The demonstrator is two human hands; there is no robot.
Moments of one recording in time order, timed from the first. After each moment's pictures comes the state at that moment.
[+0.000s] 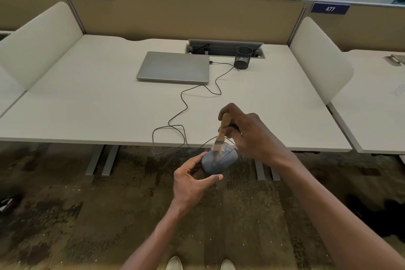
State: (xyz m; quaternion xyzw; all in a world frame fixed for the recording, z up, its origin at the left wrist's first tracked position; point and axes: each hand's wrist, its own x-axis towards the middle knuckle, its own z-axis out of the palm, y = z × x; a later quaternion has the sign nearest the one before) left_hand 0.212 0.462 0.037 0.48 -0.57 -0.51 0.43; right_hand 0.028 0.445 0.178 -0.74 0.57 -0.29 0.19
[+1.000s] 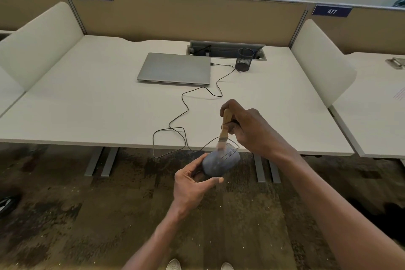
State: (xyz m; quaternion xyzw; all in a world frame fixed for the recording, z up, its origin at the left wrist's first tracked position) left_hand 0.213 0.456 0.036 0.45 -0.55 -0.56 0.43; right_hand 0.020 0.422 0.177 -0.75 0.57 -0.29 0.18
